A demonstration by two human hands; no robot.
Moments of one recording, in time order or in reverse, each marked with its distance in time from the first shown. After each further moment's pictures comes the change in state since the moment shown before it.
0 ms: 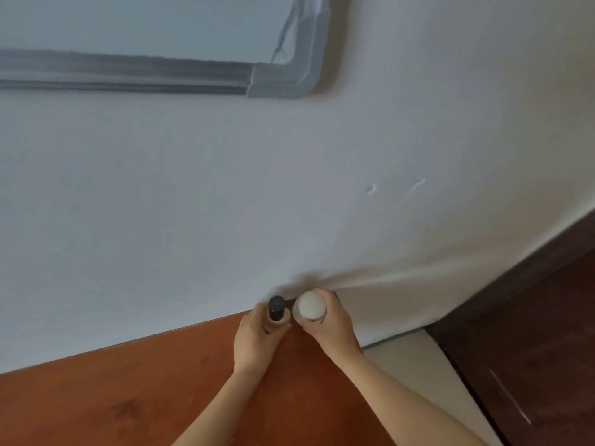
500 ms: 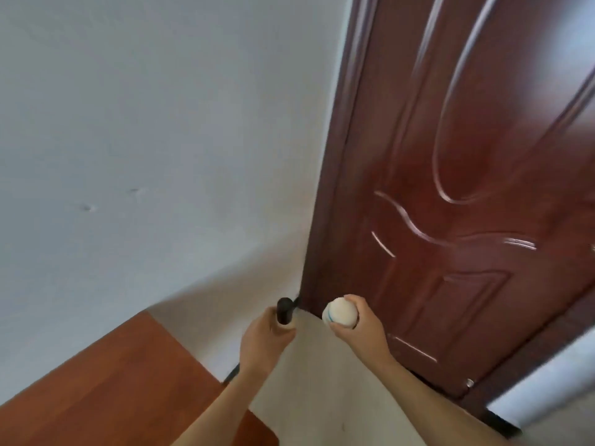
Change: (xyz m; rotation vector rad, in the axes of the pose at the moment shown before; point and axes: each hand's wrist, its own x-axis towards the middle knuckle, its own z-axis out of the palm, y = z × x) left_hand -0.215 0.154 0.154 0.053 -0.560 0.404; right_hand -0.248 0.134 -0.256 0.020 0.641 0.321
